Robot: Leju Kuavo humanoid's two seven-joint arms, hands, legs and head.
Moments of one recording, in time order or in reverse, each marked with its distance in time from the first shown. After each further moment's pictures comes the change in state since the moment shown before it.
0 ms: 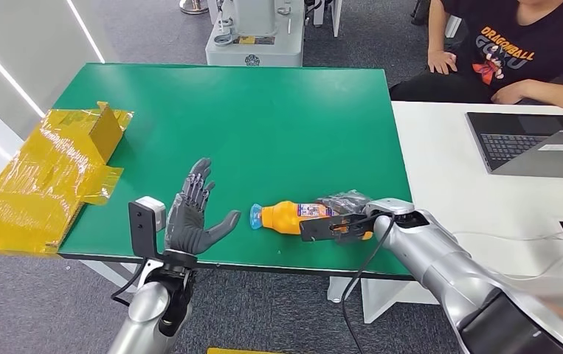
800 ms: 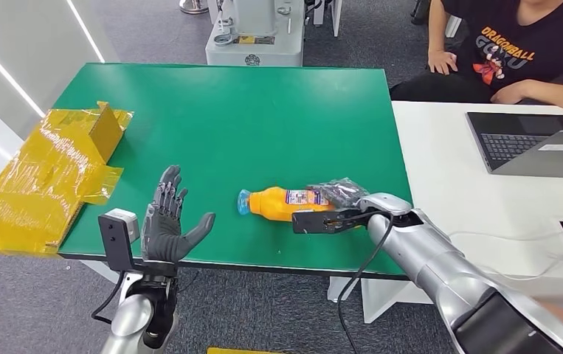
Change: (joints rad) left arm 0.082 0.009 0.062 -0.086 0.005 0.065 -0.012; right arm 0.005 0.030 -0.041 -0.009 -0.024 -0.228 -0.062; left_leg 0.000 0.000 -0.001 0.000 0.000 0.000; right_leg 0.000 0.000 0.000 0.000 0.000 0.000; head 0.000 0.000
